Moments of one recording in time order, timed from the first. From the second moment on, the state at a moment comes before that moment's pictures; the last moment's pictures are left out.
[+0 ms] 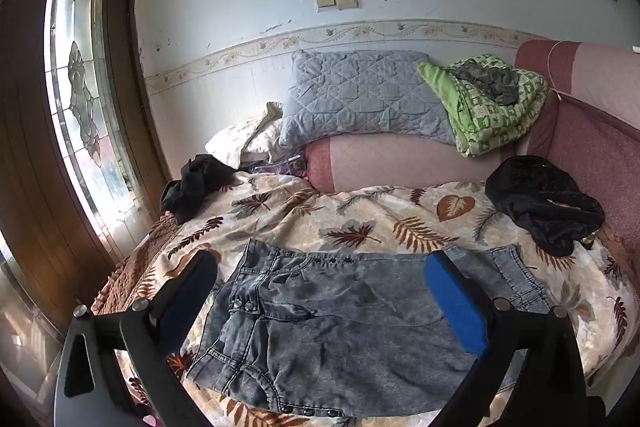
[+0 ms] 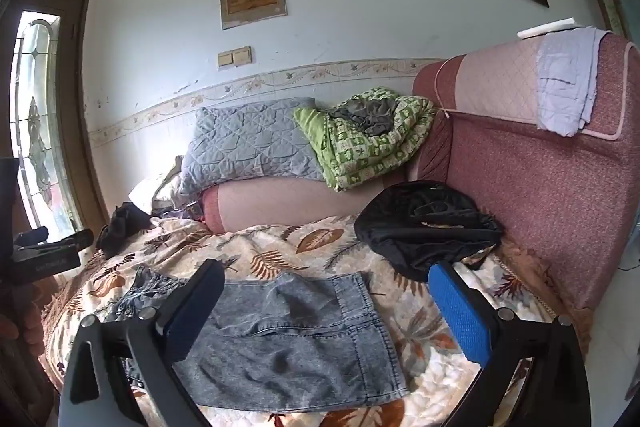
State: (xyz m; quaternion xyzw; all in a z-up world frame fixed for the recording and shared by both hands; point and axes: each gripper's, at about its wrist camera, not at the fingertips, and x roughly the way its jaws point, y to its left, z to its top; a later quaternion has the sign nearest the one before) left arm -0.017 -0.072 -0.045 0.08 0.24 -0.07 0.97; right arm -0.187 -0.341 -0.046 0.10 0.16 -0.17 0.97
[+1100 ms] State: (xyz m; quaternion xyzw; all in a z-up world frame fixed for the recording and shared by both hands) left arm 0.032 -0.026 -0.065 0.05 0.27 -0.03 0.96; right arm -0.092 -0.283 -0.068 0.08 0.23 -0.10 0.96
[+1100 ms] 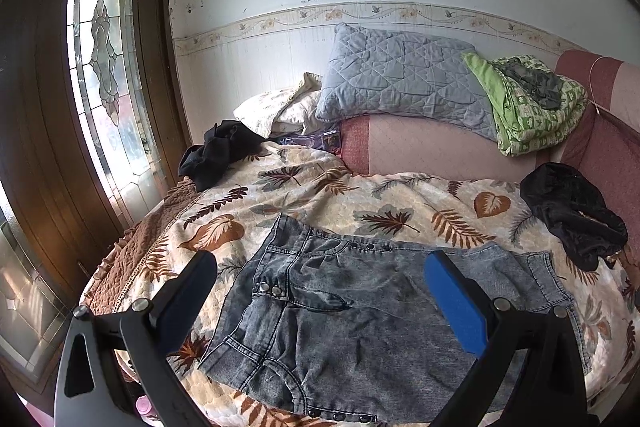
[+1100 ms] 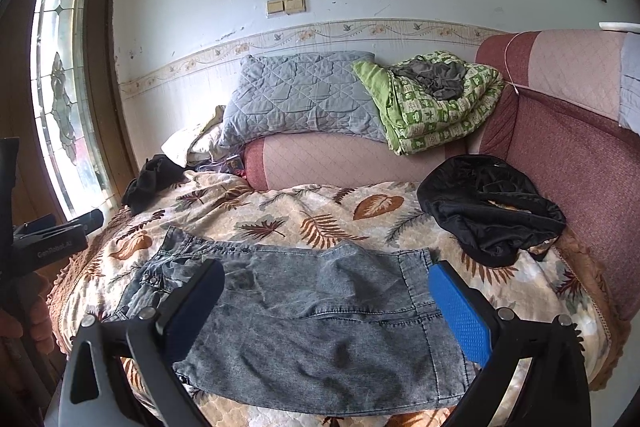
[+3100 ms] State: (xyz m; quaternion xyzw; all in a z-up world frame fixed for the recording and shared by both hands) left arm 0.409 0.043 -0.256 0.04 0.52 0.05 0.85; right arm 0.141 -0.521 -0.248 0.33 0.35 -0.18 0.86
